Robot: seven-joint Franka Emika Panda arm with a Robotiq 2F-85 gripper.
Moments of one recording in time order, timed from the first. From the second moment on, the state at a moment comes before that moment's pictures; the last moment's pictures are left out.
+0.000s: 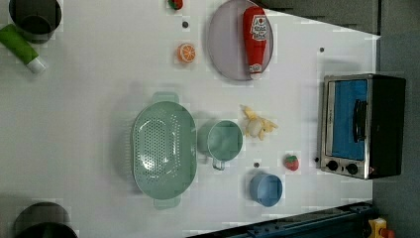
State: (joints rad) arm -0.01 -0.39 -0.04 -1.95 -0.02 0.12 0.07
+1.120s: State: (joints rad) arm 0.01 0.24 0.03 -2.40 -0.01 0.96 0.08
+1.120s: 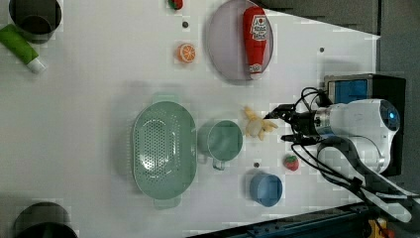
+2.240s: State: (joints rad) arm 0.02 0.37 0.10 -2.45 -0.01 1.19 0.08
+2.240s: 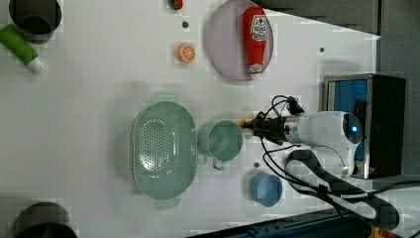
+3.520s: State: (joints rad) arm 0.00 -0.31 0.08 -1.93 0.00 0.28 0.08
